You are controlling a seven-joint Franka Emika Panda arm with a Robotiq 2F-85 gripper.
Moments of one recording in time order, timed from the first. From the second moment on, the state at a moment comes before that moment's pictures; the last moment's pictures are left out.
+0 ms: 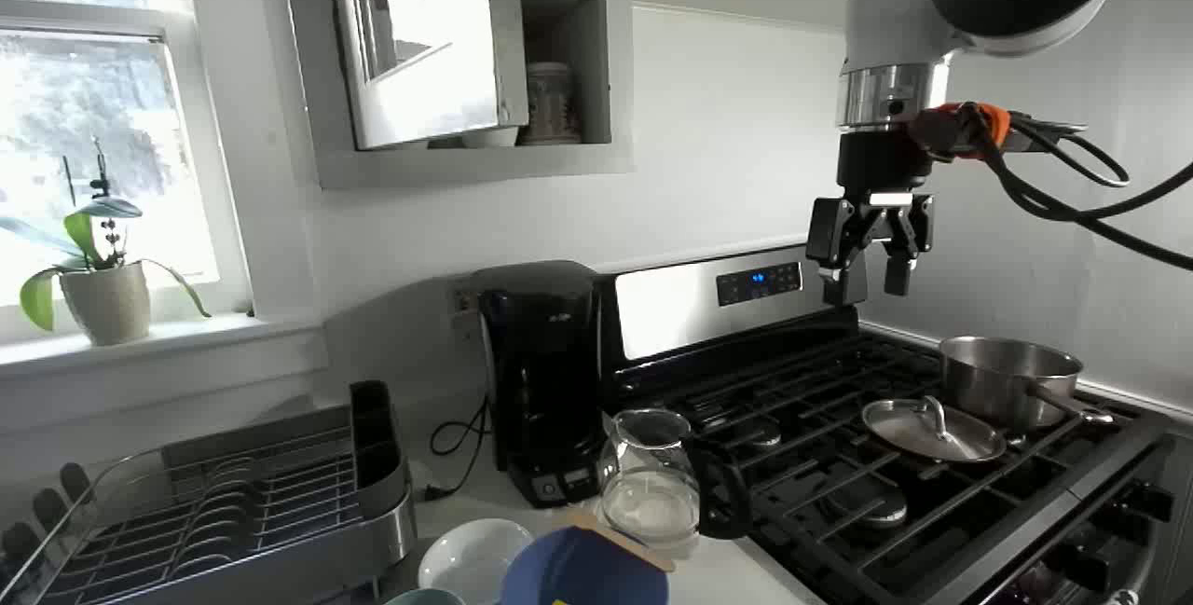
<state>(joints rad) 0.14 -0.61 0.32 -2.47 0.20 1.91 0.45</state>
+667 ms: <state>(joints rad) 0.11 -0.61 0.28 -2.50 0.19 1.96 0.45</state>
